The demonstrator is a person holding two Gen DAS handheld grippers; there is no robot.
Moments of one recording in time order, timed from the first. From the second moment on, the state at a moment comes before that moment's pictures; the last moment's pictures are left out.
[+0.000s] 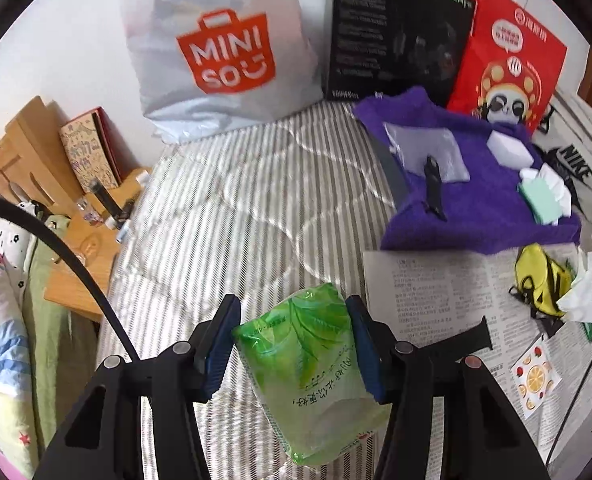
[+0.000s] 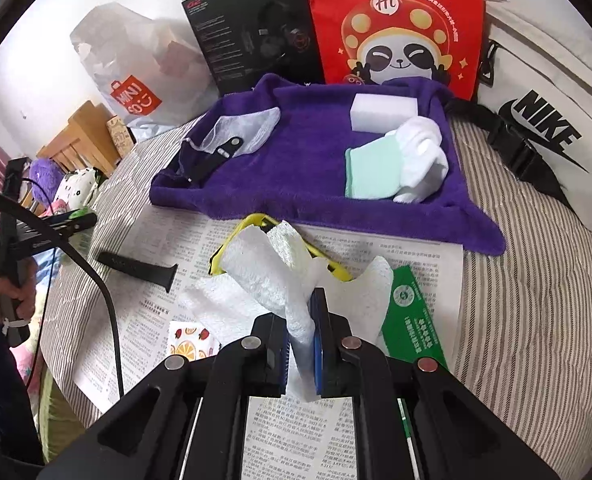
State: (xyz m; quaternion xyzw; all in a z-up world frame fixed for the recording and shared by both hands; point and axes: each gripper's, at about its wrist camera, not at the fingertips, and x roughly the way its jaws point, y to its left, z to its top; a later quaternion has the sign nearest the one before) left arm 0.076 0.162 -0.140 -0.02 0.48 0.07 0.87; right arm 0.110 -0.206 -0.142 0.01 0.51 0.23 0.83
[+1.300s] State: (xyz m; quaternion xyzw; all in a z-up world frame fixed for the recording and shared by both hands) left arm 0.169 0.101 -0.113 -0.05 0.46 -0.05 0.89; right arm 0.238 -0.183 -0.131 0.02 0.49 0.19 0.85
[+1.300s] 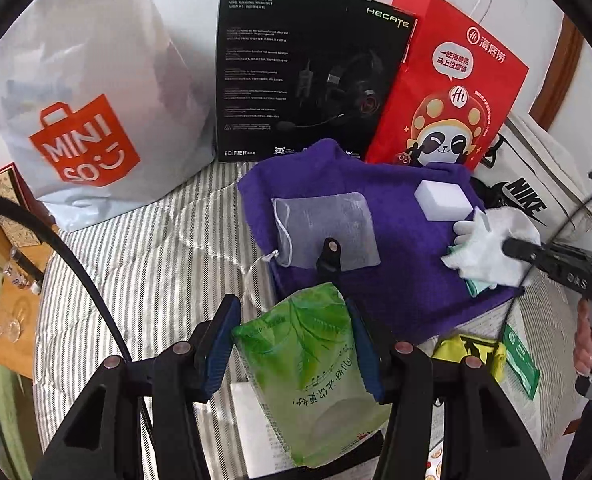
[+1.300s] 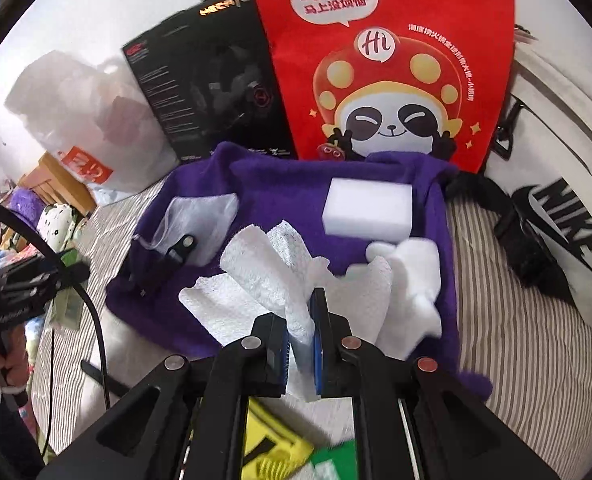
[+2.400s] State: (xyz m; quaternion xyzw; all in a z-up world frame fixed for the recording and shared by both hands) left arm 0.206 0.100 -0.136 -0.06 0.48 -0.06 0.87; right arm 0.315 -0.139 -0.200 0.00 0.54 0.20 0.82
